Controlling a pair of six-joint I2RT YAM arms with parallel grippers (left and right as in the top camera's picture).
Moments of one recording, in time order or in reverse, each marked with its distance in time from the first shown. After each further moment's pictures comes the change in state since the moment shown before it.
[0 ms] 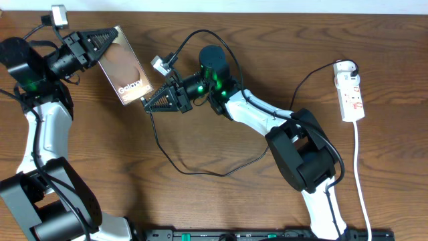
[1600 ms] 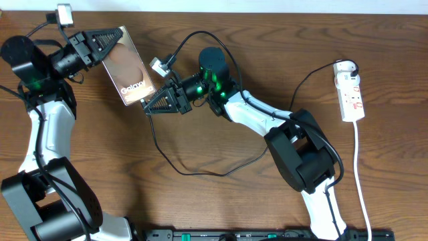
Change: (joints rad) left arm -0.027 0.000 0.000 0.007 0.013 0.035; right arm 0.005 0.000 -0.005 0.044 -0.010 0.062
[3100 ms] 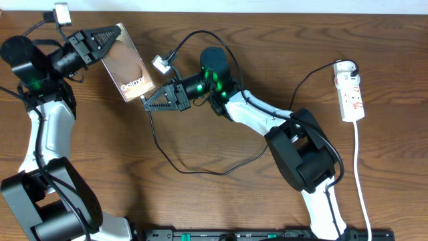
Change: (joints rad) left arm 0.001 0.000 0.000 0.006 -0.039 0.049; right arm -0.007 0.000 -0.003 0.006 0.046 0.092
